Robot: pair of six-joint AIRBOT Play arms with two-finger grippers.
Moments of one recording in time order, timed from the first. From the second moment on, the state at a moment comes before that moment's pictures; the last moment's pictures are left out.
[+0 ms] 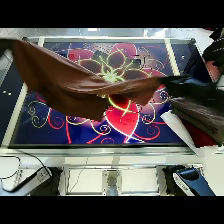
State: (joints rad) left arm 0.66 -1.08 1.43 0.06 -1.36 -0.92; right arm 0.16 -0.64 1.16 -1.06 0.92 1.46
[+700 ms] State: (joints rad) left arm 0.62 -0.82 1.67 0.53 -1.28 -1.13; right arm 0.16 -0.61 1.75 -1.67 1.25 1.56
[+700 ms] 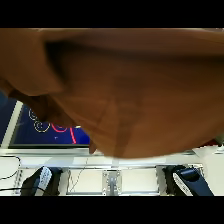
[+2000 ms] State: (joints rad) left arm 0.00 -1.59 1.72 1.64 -0.83 -1.58; right arm -0.12 -1.78 1.97 -1.21 1.06 1.55
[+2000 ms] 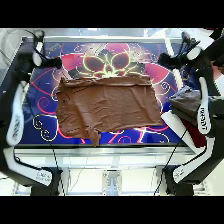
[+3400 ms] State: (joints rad) left arm 0.39 -0.55 0.17 0.87 -0.89 -1.67; right arm -0.50 -1.09 1.02 -1.11 1.38 1.28
